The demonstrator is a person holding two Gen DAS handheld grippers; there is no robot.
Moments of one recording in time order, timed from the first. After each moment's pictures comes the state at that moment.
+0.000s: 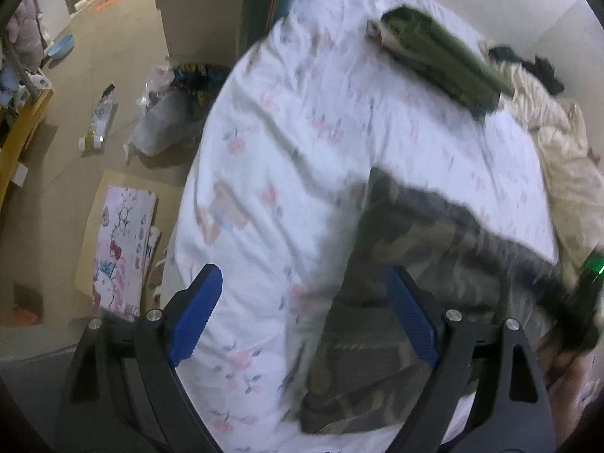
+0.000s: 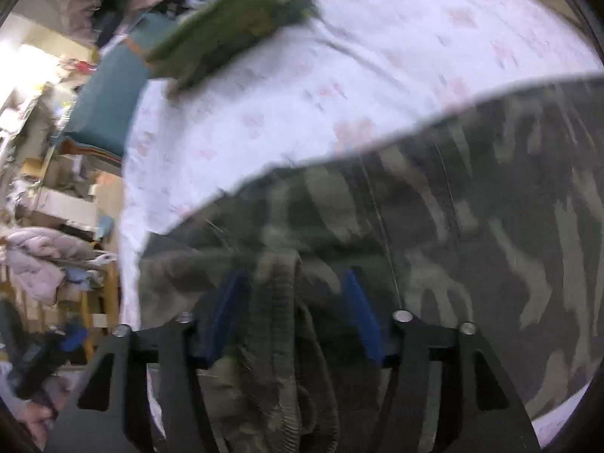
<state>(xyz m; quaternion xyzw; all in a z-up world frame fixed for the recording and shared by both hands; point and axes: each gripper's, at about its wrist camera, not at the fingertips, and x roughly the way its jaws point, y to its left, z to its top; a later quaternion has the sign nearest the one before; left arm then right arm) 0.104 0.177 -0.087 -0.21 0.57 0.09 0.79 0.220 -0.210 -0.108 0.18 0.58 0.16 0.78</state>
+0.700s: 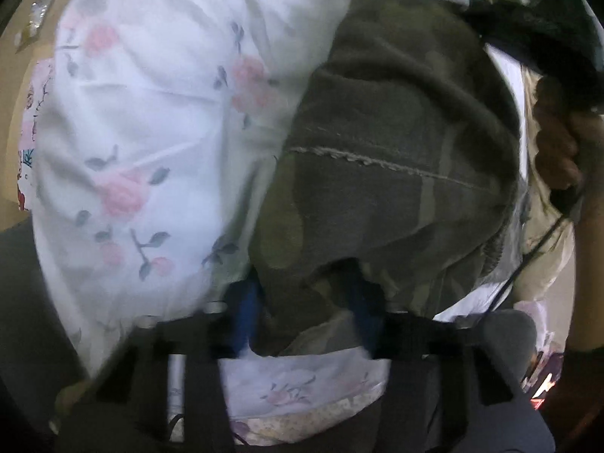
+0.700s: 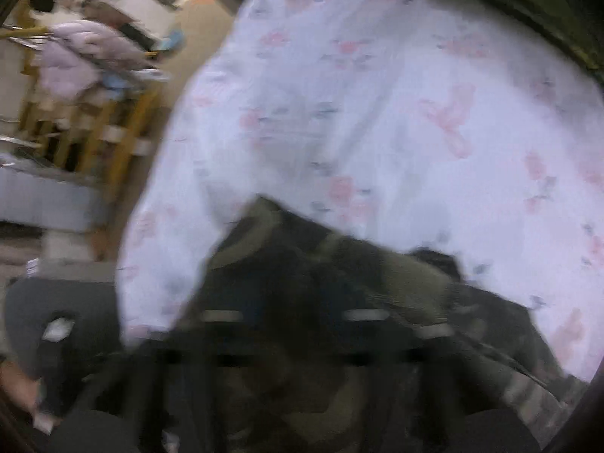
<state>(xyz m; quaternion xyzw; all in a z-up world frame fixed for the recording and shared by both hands) 0.055 0.135 -0.196 -0.31 0.70 -0.04 0.64 0.295 0.015 -0.154 -0.06 0.64 0.43 0.63</state>
